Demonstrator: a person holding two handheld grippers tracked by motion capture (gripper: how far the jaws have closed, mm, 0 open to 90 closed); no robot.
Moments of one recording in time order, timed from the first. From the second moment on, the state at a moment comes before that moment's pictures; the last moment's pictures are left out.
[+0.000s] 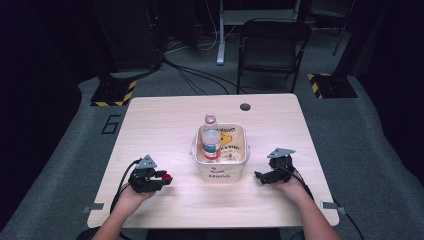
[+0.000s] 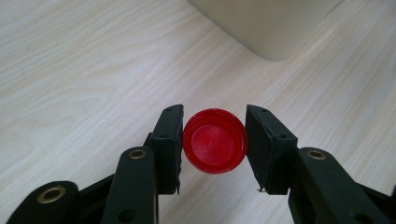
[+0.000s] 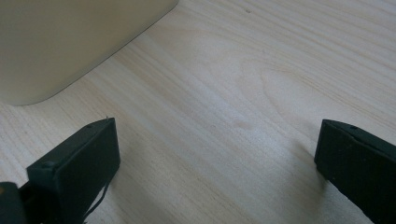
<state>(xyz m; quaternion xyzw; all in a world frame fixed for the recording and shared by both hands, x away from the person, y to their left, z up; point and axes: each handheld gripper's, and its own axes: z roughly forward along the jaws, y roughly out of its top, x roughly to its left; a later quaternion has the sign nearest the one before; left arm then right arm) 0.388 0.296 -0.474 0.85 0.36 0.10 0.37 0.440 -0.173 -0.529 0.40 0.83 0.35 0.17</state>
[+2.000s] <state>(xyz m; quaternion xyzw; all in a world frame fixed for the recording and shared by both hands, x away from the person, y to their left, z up) 0.415 0.224 -0.345 0.86 0.26 0.11 0.42 0.440 -0.173 -0.529 0.40 0.83 0.35 0.17</state>
